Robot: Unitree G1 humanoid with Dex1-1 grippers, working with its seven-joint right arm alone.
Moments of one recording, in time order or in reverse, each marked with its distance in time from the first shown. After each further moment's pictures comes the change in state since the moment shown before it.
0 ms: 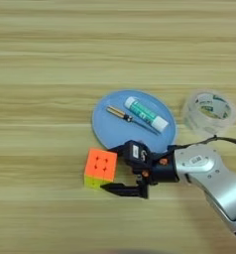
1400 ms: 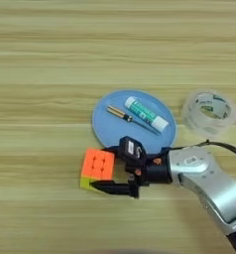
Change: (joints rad) arm 0.004 0.084 -0.051 -0.046 0.095 0.103 -0.030
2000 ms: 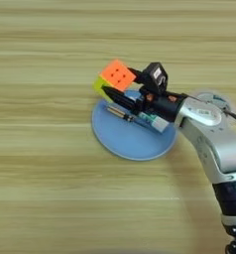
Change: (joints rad) arm -0.217 0.157 -0.270 0.161 0.042 -0.060 -0.295
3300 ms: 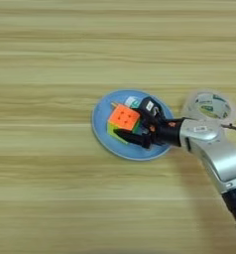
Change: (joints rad) arm 0.042 -0.122 0.122 0.163 -0.130 0.034 0.141
